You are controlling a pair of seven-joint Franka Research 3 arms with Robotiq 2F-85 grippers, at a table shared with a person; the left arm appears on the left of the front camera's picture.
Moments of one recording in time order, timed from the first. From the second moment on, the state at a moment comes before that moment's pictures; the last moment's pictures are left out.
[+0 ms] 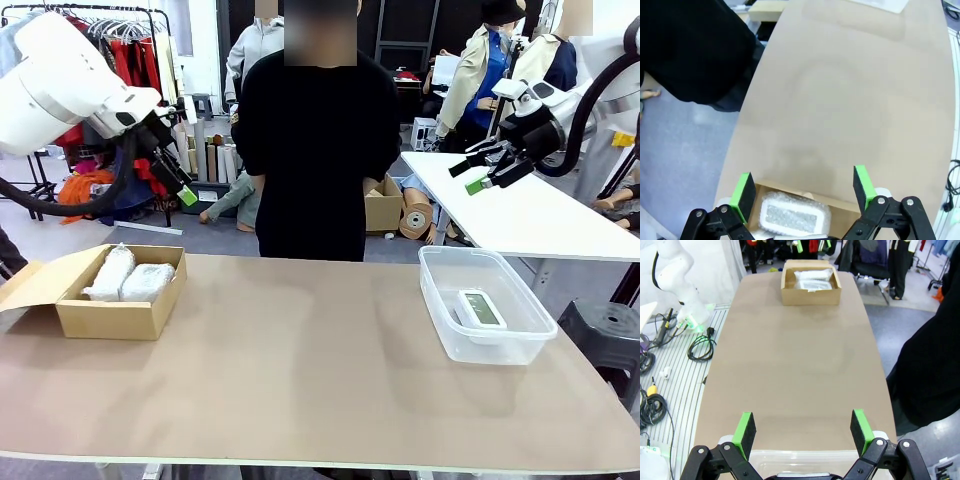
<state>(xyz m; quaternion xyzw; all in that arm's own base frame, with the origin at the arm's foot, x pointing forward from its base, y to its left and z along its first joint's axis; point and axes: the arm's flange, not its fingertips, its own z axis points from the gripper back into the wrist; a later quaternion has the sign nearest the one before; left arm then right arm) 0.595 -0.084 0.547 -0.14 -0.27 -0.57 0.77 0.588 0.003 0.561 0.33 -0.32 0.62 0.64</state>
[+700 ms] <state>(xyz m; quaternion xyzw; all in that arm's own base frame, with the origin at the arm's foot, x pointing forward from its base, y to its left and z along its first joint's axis) 0.606 -0.065 0.518 -0.27 -0.32 -0.63 0.65 0.588 0.003 0.561 0.33 -0.32 0.62 0.64</state>
